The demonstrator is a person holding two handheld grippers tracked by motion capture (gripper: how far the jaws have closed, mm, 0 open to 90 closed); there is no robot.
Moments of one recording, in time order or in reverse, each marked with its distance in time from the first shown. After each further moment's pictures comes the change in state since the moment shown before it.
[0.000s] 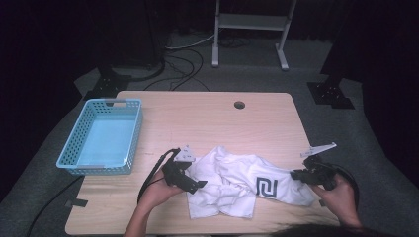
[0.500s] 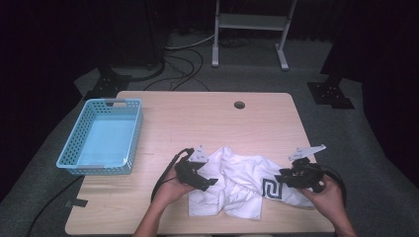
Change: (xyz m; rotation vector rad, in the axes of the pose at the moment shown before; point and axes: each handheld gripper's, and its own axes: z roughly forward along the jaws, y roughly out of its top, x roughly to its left) left arm -0.012 0.019 0.028 0.004 -0.026 0.069; right arm 0.039 0.016 0.001 -0.081 0.103 -0.118
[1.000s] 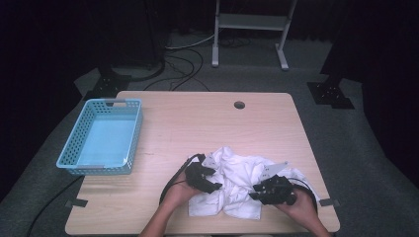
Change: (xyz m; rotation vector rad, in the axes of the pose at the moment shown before) left arm -0.006 -0.004 0.031 0.115 -0.025 0.035; right arm 0.055 -0.003 0.059 0.029 0.133 -0.221
